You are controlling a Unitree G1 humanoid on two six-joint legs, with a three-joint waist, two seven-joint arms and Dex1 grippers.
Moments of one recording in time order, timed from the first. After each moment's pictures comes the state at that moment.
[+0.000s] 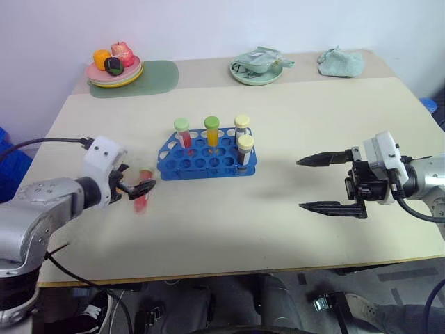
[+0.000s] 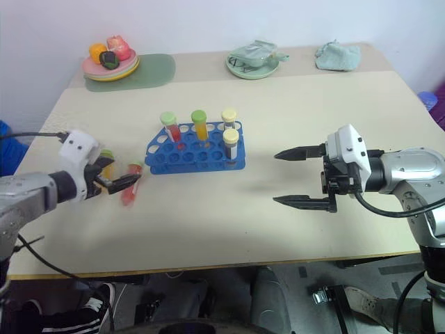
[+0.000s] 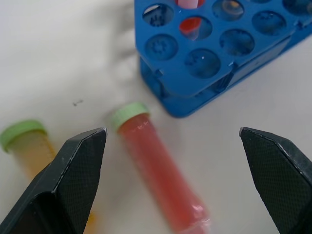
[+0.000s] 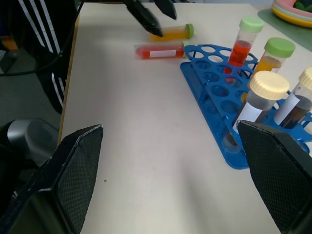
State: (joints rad) left arm -0.34 0.76 0.28 -0.56 -0.59 1.44 -0.44; right arm -0.28 -0.99 -0.17 -0.27 0.67 0.39 1.33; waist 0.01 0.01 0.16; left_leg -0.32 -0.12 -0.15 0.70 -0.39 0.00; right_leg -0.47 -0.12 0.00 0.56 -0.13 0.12
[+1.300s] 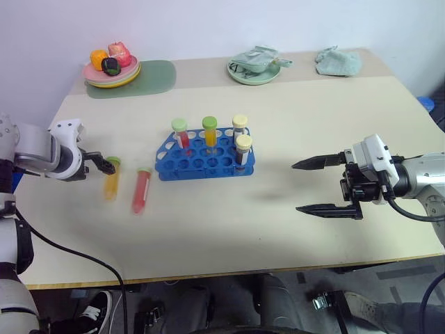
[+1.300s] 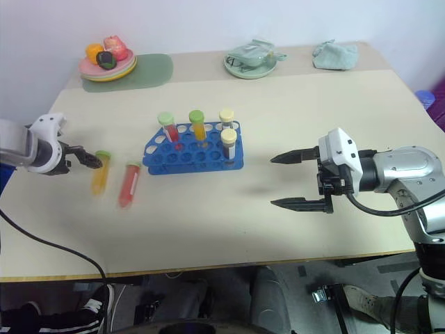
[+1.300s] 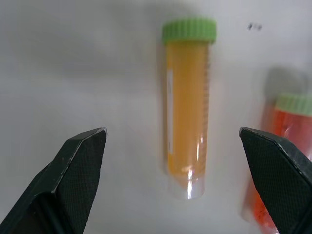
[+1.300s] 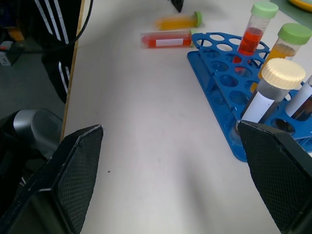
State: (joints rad) left arm -1.00 1.01 -0.10 0.55 -1.04 1.61 0.15; right arm -0.31 -0.98 -0.12 -0.26 0.63 0.40 1.35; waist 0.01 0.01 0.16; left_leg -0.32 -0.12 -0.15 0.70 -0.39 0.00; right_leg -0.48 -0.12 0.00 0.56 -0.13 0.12
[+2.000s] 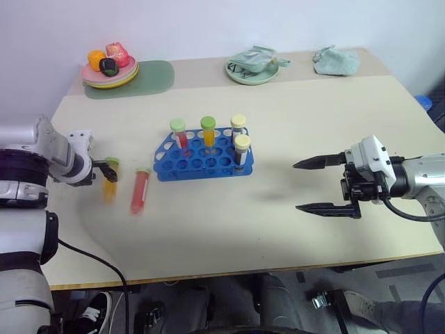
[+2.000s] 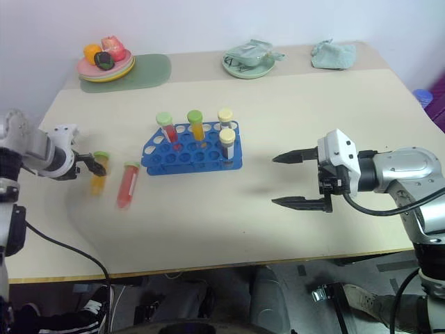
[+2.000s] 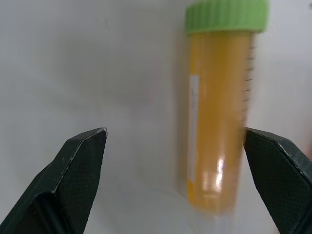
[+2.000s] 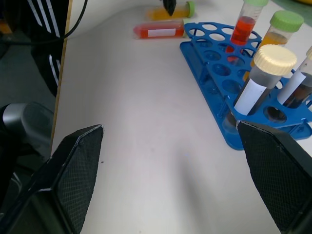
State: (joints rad) left arm -1.01 0.86 -0.17 0.68 -0.53 1.53 -0.21; right arm -0.31 -0.97 -0.12 -0.25 0.59 0.39 1.33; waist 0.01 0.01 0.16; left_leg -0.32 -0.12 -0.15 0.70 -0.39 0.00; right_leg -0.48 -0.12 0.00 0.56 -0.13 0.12
